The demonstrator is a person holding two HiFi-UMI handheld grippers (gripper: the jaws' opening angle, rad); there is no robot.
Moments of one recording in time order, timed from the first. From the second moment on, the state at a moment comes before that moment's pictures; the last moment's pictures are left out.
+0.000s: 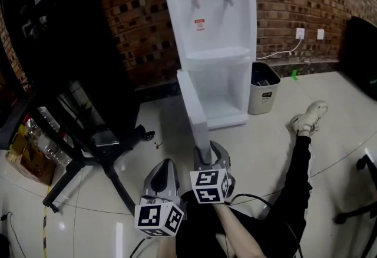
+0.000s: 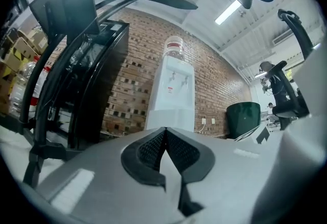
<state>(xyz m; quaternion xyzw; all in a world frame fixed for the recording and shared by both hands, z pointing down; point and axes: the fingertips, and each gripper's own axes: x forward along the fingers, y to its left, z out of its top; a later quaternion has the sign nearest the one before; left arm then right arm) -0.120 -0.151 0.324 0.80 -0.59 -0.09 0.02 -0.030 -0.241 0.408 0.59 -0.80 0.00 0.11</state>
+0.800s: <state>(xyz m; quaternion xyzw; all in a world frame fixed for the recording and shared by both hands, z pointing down) -0.034 -0.225 0.330 0.84 -0.54 -0.07 0.01 0.077 -0.270 0.407 0.67 -0.74 0.00 0.11</state>
